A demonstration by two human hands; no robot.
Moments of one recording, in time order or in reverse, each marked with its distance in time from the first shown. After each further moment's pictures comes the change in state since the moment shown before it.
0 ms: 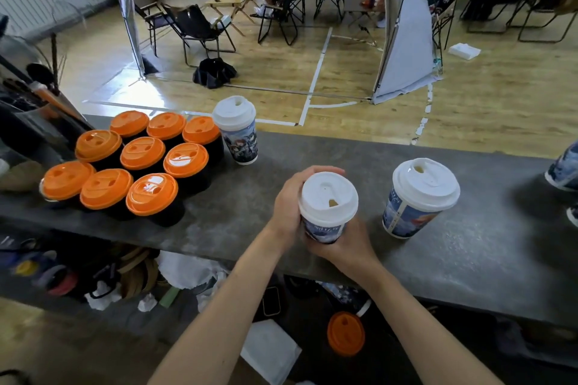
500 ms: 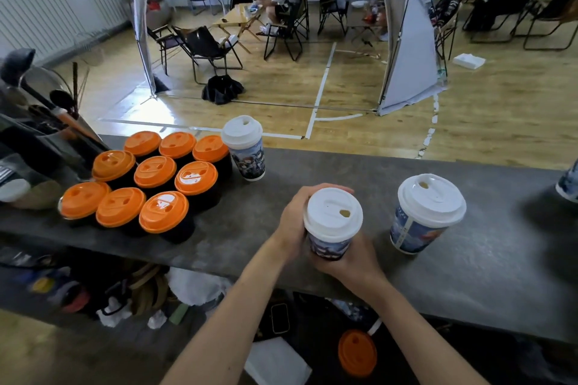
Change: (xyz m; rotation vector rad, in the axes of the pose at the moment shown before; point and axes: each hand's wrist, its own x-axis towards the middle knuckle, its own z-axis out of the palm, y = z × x) left_hand 0.007 0.003 -0.007 -0.002 -0.059 -0.124; right_hand 0.001 0.002 0.002 -0.038 -0.007 -0.011
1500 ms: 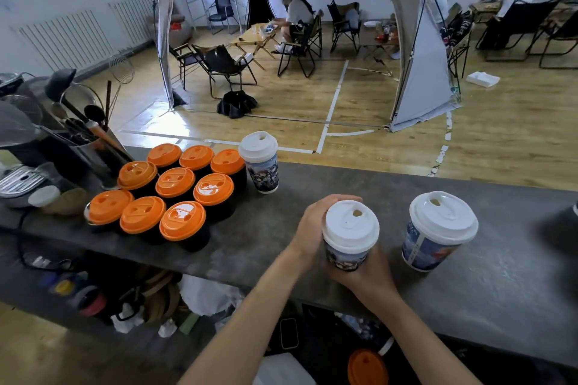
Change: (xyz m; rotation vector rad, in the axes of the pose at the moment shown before) left_hand -0.001 0.008 0.009 0.182 0.108 0.140; right_hand 0.000 0.001 0.000 0.035 0.079 0.023
